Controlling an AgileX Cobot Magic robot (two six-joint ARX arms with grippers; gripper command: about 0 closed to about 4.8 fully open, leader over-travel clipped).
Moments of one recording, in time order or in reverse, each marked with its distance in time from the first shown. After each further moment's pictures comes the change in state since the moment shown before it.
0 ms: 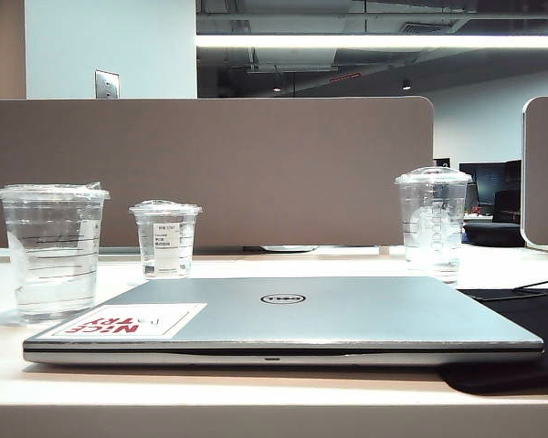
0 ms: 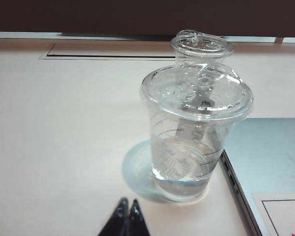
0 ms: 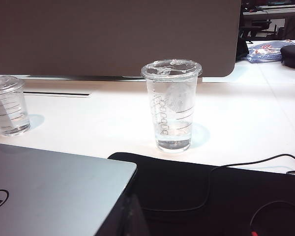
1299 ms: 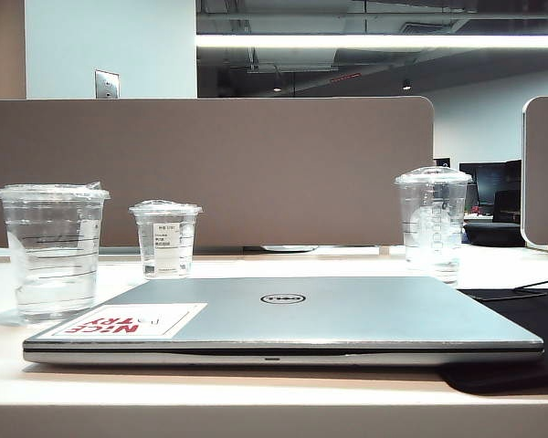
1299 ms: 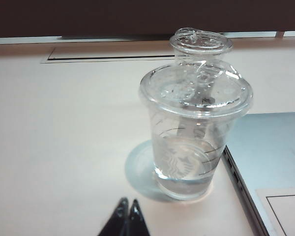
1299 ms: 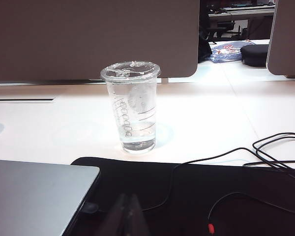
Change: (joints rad) left arm 0.000 0.000 0.000 0.000 0.000 0.040; right arm -0.121 0.000 0.000 0.000 0.000 0.000
